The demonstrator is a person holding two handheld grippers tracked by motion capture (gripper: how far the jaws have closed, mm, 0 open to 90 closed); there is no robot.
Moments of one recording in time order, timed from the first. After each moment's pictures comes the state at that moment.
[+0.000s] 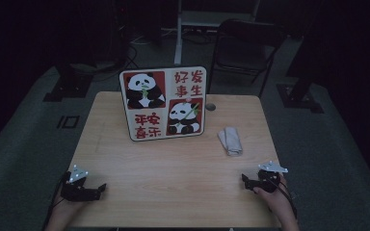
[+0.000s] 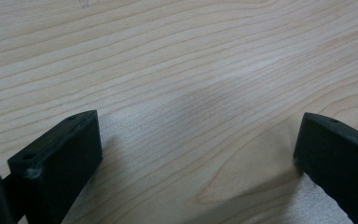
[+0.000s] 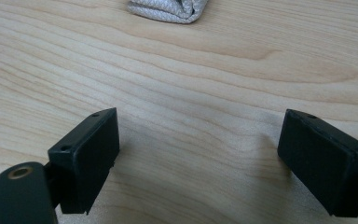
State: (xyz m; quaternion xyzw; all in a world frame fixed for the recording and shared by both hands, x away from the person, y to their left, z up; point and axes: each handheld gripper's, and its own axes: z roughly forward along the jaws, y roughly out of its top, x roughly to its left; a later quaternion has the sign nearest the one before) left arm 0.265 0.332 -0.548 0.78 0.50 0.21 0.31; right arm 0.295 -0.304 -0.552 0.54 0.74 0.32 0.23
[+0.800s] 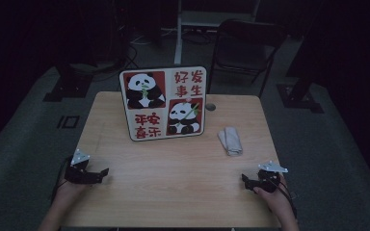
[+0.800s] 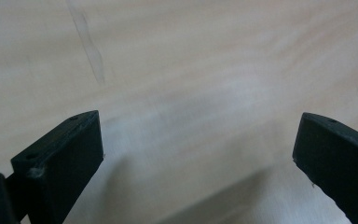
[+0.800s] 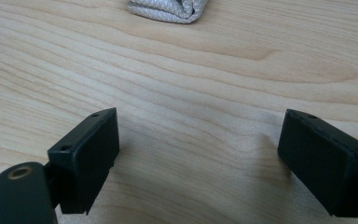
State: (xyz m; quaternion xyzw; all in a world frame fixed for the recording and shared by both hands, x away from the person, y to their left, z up) left arm 0.321 0.336 -0.533 0.78 0.48 0.20 0.35; right arm 0.295 -0.304 -0.552 0.54 0.74 0.32 0.23
